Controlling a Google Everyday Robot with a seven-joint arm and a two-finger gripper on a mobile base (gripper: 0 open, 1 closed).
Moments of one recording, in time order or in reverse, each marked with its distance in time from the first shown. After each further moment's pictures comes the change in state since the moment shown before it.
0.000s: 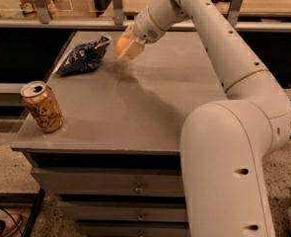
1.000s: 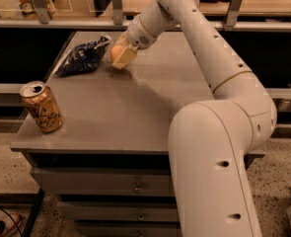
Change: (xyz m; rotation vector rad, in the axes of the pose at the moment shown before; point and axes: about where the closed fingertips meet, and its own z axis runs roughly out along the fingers) arm 0.004 0.003 0.037 -0.063 0.012 0.030
